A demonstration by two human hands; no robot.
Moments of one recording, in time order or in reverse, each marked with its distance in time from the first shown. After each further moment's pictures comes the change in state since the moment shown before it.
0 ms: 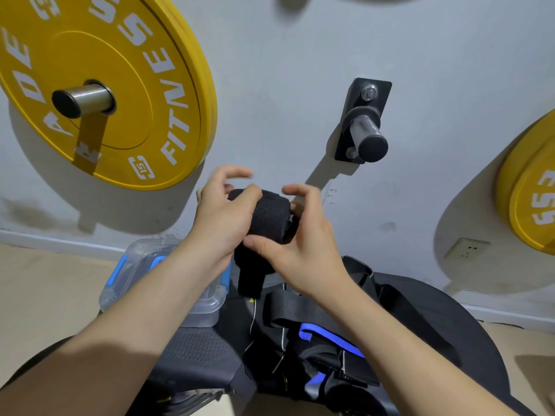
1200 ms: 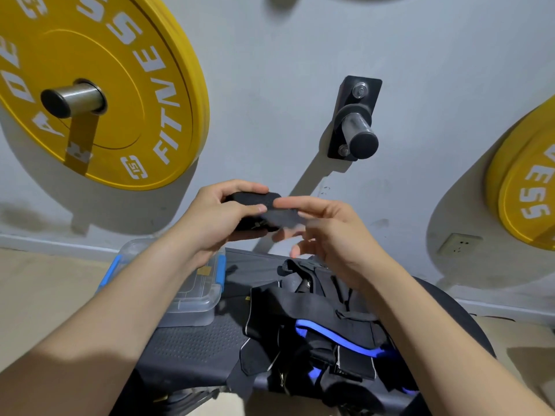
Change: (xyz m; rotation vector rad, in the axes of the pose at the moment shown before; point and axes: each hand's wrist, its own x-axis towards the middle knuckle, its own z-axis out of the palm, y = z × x) left_hand 0.008 0.000 -0.014 -0.039 -0.340 -0.162; right_hand 0.009 0.002 -0.053 0.645 -0.293 0.311
